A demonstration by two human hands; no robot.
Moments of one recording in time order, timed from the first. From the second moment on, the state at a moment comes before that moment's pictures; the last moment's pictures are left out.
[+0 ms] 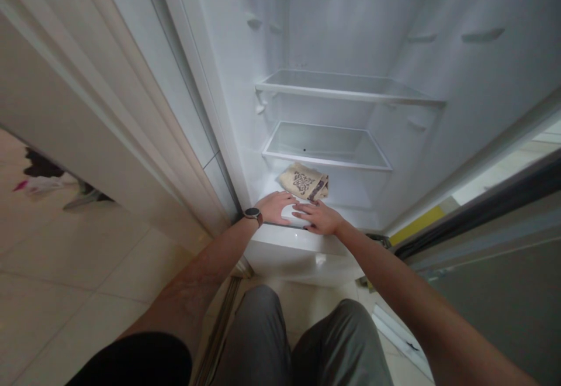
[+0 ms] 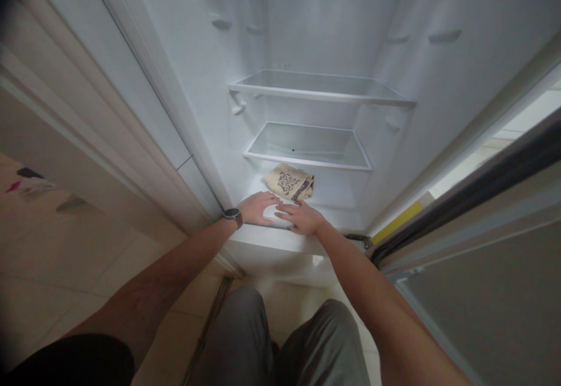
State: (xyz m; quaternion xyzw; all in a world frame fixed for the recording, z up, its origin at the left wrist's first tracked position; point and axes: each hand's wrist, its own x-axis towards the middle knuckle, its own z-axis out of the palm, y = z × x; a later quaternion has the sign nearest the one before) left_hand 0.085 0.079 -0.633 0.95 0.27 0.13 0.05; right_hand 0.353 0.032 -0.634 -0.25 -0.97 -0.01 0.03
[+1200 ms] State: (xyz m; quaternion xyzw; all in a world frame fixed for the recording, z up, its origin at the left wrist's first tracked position) left_hand 0.087 0.077 -0.633 0.94 0.29 0.15 0.07; right_hand 0.355 0.029 -0.635 -0.28 -0.96 -0.02 0.01
